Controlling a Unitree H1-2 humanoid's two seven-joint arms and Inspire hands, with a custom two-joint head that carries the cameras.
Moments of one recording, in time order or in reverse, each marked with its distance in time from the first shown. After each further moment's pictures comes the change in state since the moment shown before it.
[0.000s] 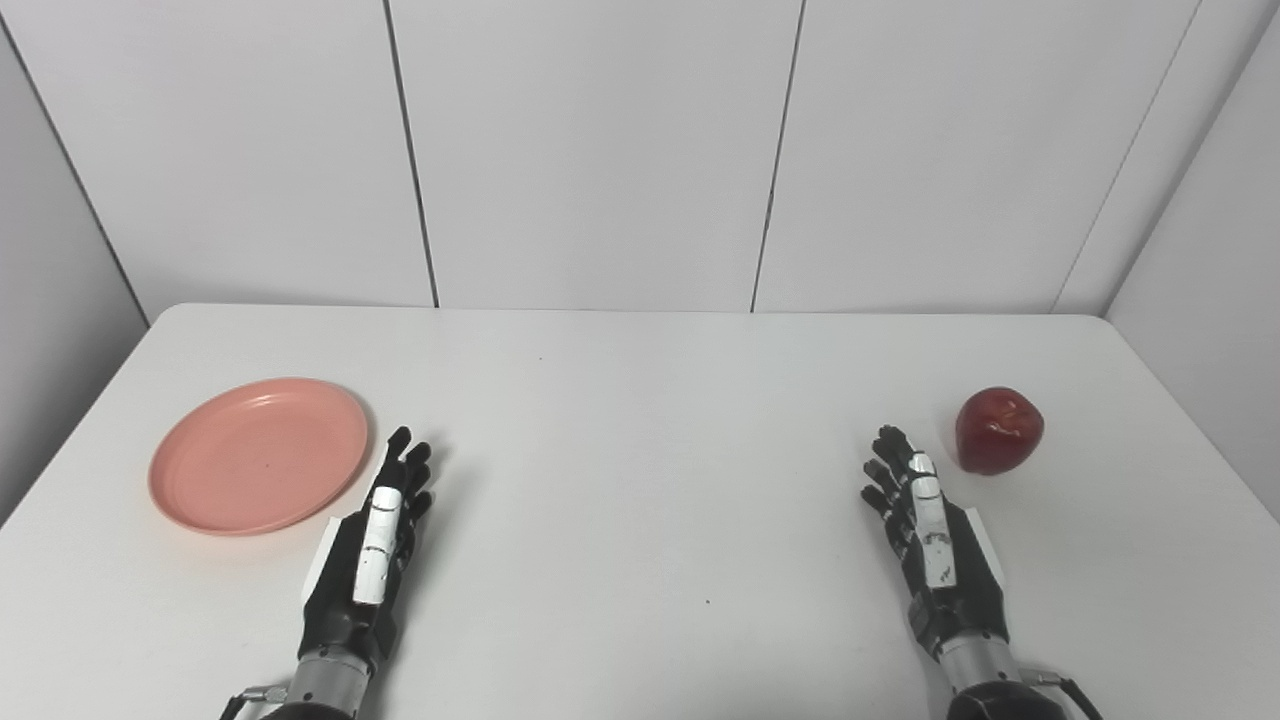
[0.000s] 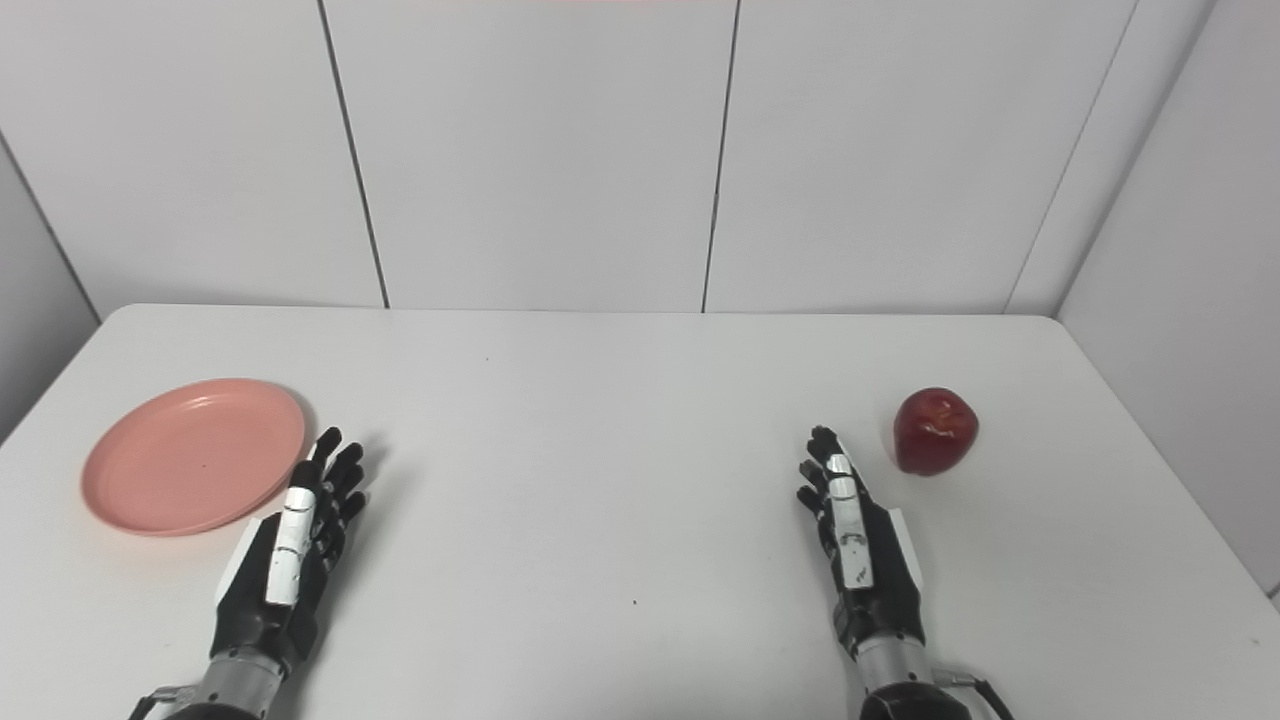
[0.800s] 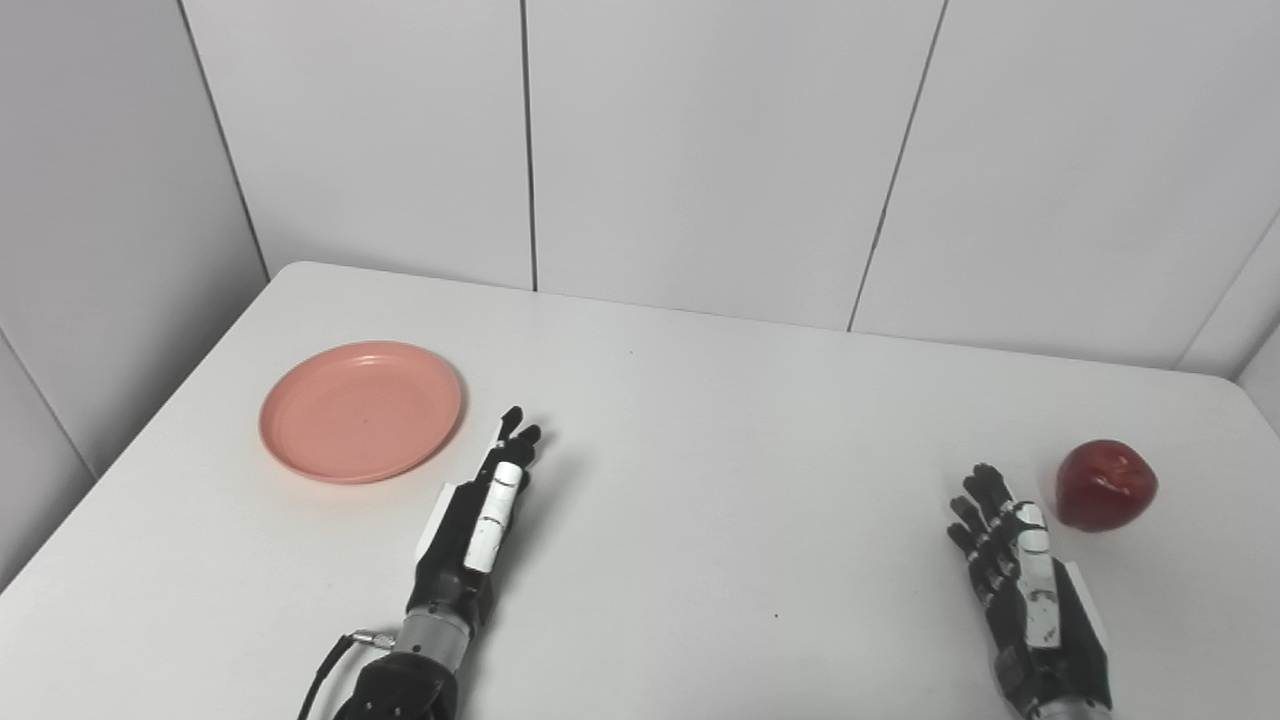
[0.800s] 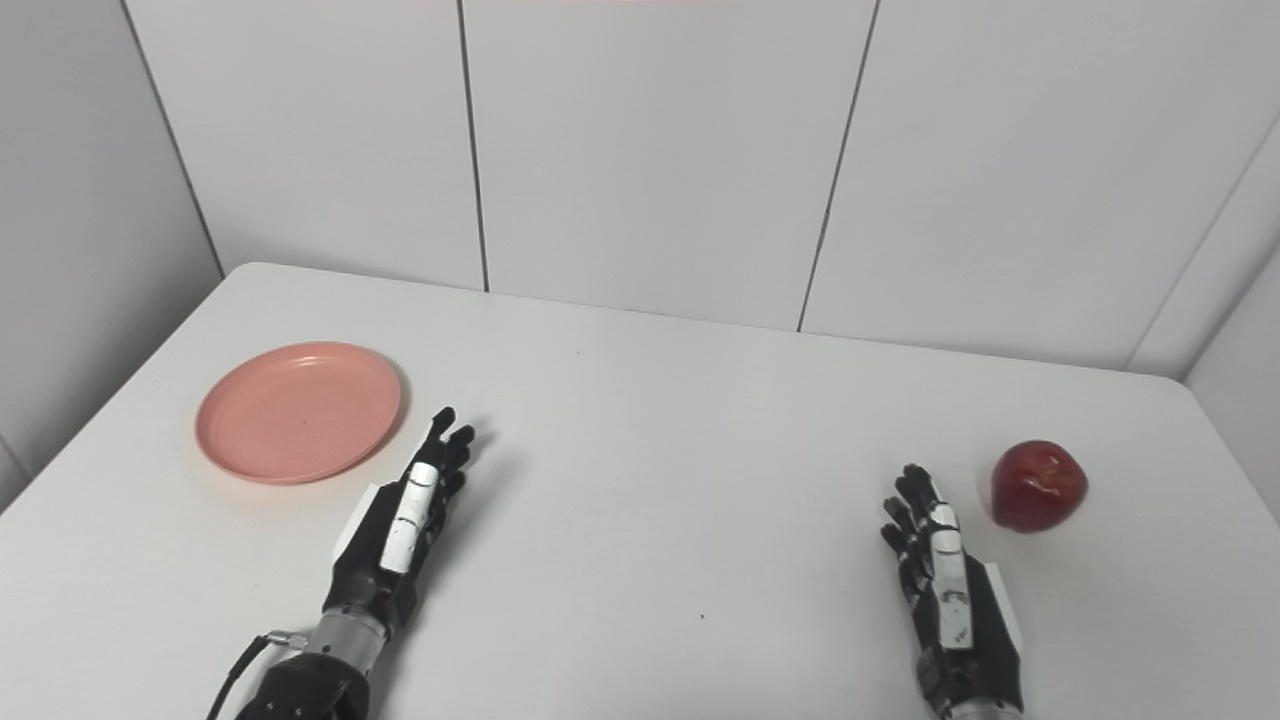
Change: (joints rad) left arm 0.001 -0.028 -0.123 0.014 0.052 -0.018 0.099; right arm -0.006 -0.074 -0.035 0.074 0.111 -0.062 0.143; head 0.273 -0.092
